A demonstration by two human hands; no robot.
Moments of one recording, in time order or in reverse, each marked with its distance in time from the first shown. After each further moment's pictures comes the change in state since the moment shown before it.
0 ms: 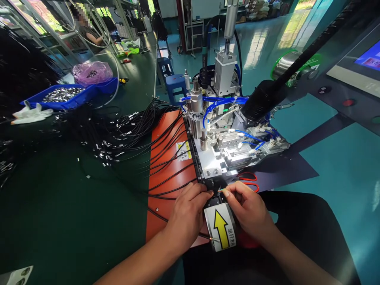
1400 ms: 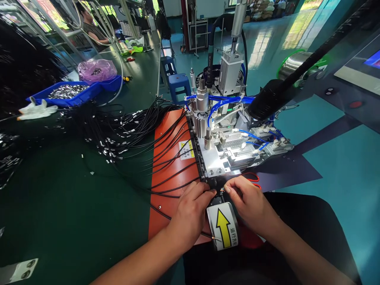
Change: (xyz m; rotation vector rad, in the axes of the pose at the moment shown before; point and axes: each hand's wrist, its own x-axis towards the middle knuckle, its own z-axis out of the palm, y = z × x) left_hand -0.006 -0.004 0.005 -0.025 -0.026 -0.010; right_hand 0.014 -0.007 -0.008 -0.155 -0.065 -0.152
